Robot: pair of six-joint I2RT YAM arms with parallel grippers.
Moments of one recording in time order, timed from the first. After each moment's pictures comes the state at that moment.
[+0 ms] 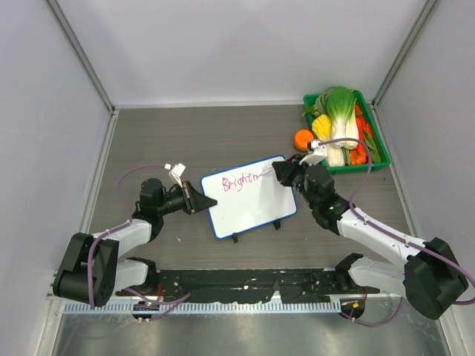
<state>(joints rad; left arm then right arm) -0.21 1.22 0.28 0.62 0.84 -0.71 0.60 1.10 0.56 0.37 0.23 0.58</state>
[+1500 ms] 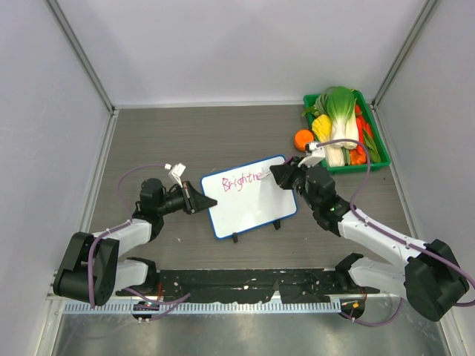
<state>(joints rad) -0.21 1.23 0.28 0.63 0.84 -0.71 0.60 1.09 0.54 0.37 0.14 0.58</state>
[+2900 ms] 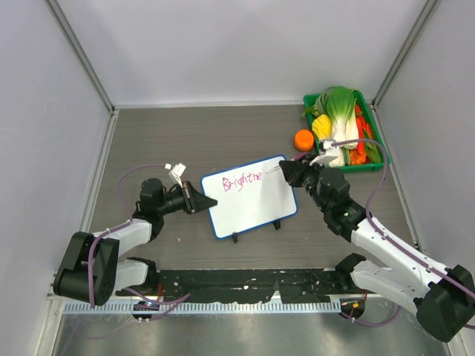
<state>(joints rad) -0.21 1.23 0.28 0.63 0.84 -0.71 0.59 0.91 0.58 0.24 0.19 0.56</state>
